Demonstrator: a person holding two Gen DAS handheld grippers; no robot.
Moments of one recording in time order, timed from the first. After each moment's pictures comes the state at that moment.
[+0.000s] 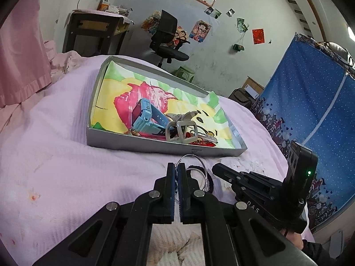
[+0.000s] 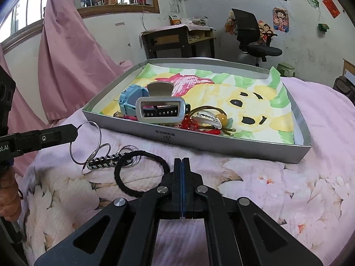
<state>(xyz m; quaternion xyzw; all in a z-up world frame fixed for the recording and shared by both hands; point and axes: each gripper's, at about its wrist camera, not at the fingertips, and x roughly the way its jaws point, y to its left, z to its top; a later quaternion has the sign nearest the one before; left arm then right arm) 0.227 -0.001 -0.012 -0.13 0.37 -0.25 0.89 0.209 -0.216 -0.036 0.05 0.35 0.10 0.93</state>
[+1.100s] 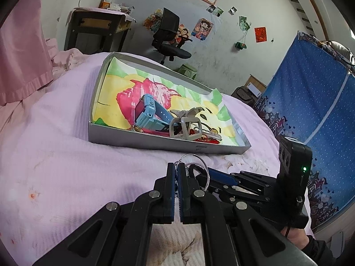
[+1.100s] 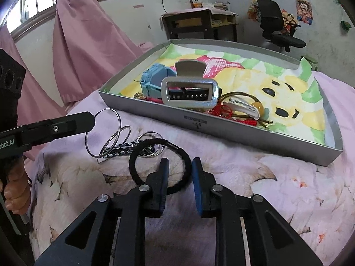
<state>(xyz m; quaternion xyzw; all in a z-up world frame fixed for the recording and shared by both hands) 0.228 0.001 -0.018 -0.12 0.38 -0.24 0.89 0.225 -0.198 -0.049 0.04 0.40 0.18 0.90</state>
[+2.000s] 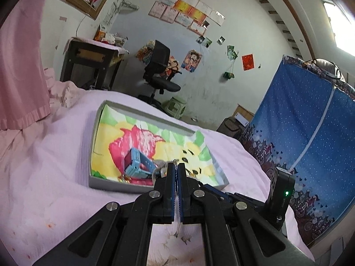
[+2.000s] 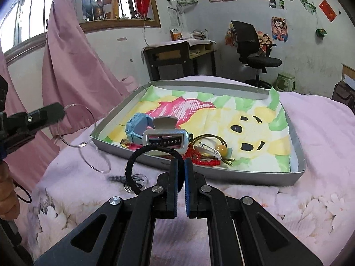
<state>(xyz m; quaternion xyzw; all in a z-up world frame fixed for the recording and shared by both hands) 0.215 0.013 0.044 -0.16 0.27 -0.26 0.91 0.214 -0.219 -0.007 0.06 0.31 0.10 0.94</state>
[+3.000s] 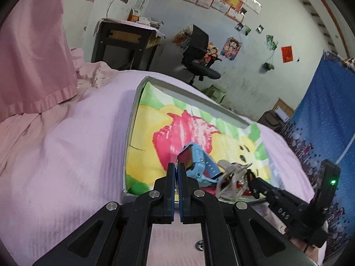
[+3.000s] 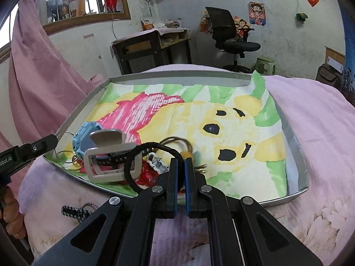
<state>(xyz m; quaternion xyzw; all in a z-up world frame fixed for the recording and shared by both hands) 0.293 0.016 -0.017 -0.14 0.34 -0.14 0.92 0.280 -0.237 -0.035 0.08 0.35 0.03 0.93</state>
